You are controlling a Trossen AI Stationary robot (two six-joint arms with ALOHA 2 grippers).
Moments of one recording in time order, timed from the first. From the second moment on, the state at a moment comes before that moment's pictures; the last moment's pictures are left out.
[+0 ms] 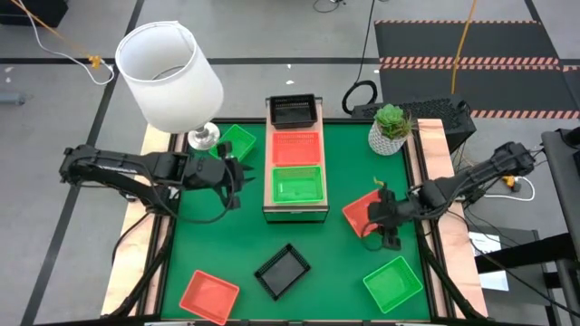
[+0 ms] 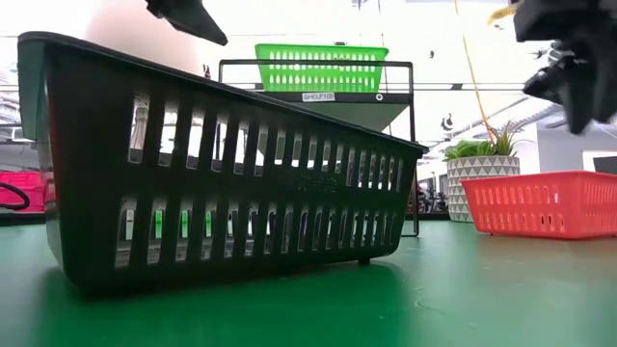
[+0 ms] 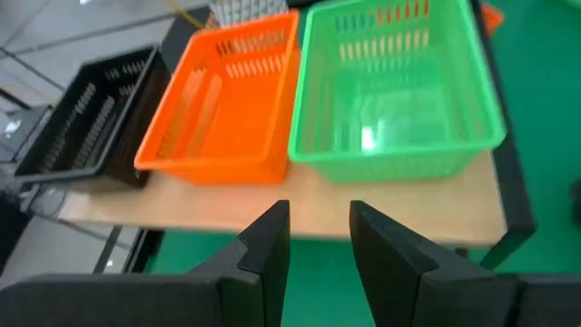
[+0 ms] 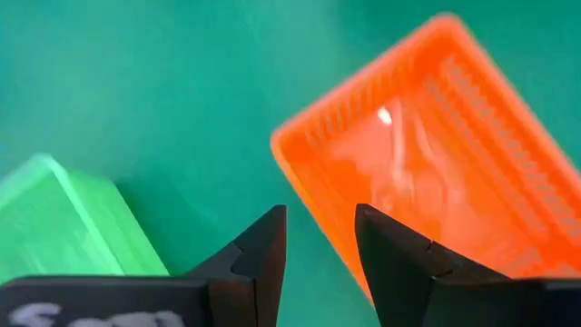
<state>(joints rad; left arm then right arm) -0.11 1.10 1.03 -0.57 -0.39 0.08 0.41 0.98 0.72 -0.88 0.02 0.53</state>
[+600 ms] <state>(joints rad) -0.19 1.10 1.03 -0.58 -0.39 0.02 0.46 1.18 0.72 -0.93 0.09 0.38</state>
